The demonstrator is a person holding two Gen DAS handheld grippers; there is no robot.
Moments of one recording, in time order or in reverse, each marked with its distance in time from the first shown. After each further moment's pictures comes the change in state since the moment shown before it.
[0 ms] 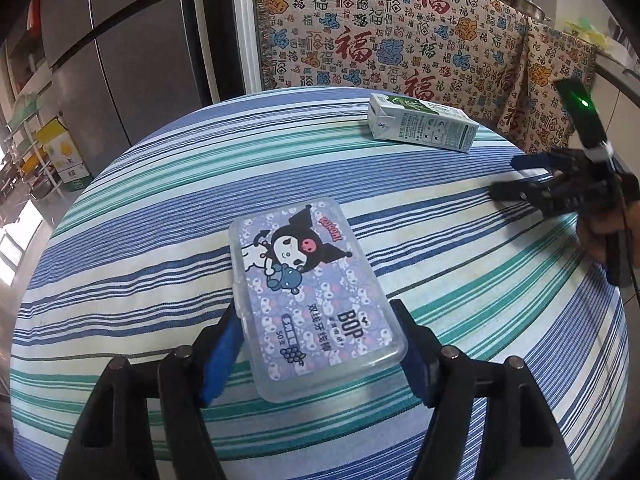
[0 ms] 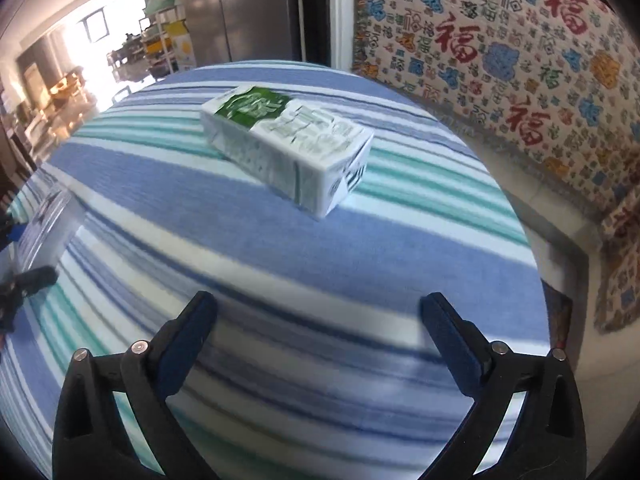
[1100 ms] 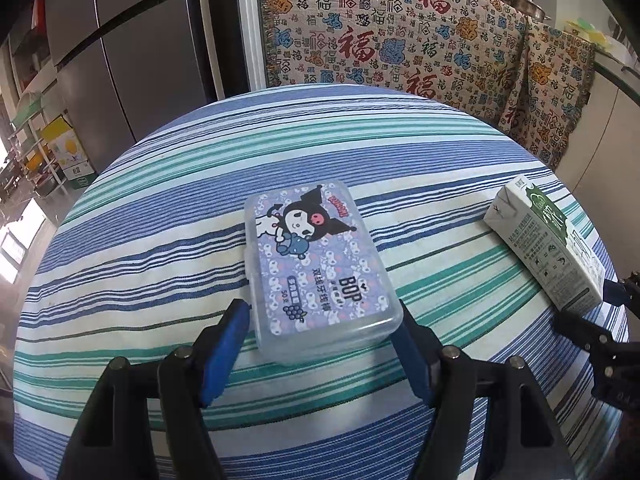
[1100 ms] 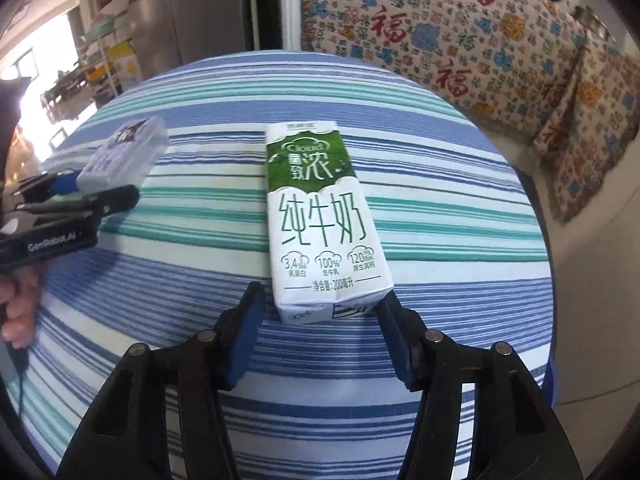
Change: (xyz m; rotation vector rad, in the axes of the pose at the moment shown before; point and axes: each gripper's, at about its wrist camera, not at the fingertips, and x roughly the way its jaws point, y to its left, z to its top) left arm -0.010 0.002 -0.013 -0.008 -0.001 0.014; right arm -0.091 0.122 -0.126 0.195 -0.017 -0.203
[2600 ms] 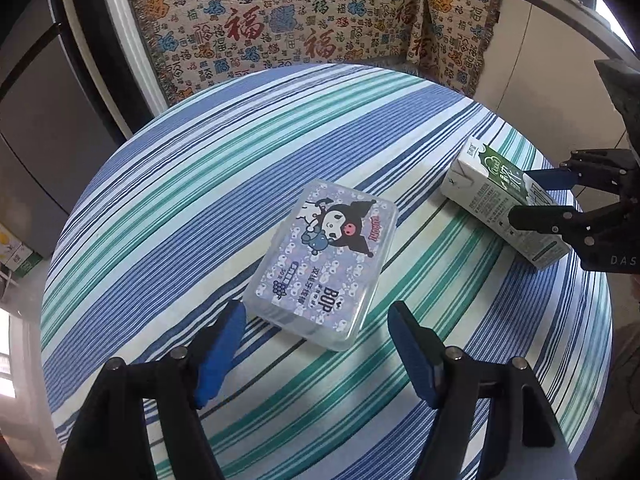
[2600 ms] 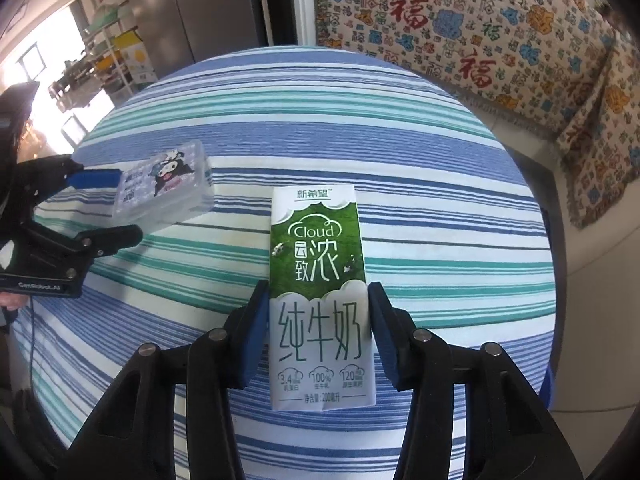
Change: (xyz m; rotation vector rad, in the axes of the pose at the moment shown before) left arm 0.008 0.003 0.045 0.380 0.150 -0.224; right arm 0.005 -0.003 0.051 -0.001 0.109 0.062
